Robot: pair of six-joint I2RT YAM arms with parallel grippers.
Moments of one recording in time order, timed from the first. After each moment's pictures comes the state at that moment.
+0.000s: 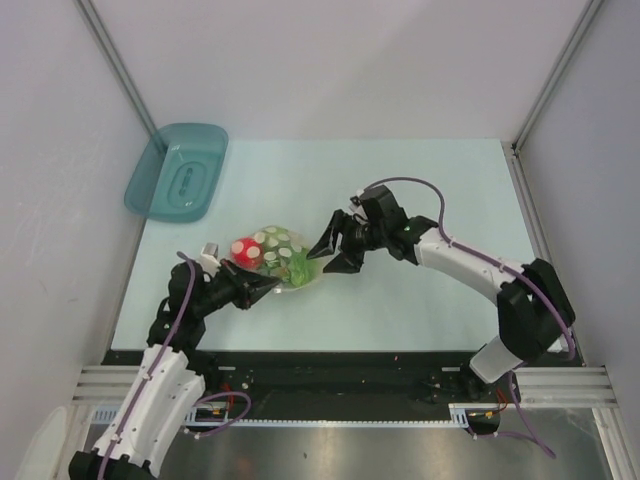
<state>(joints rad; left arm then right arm) -0.16 0.52 0.33 -0.22 0.60 -1.36 0.66 1.60 1.14 -0.25 -0.57 1.12</state>
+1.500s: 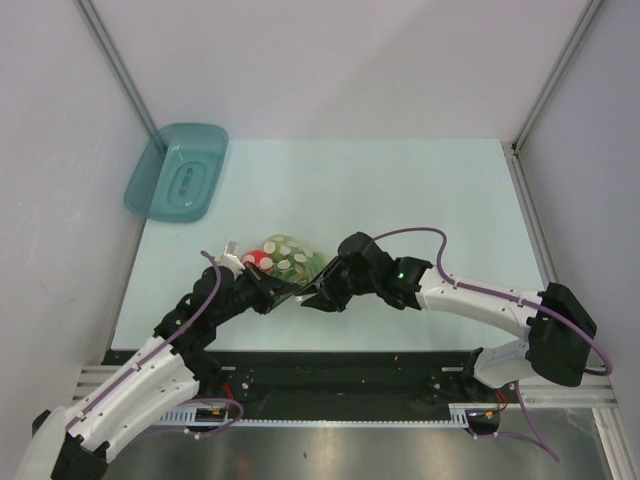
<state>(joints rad) -0.63 0.57 0.41 -0.23 0.17 -1.37 1.01 1.40 0.98 -0.26 -0.22 1.79</state>
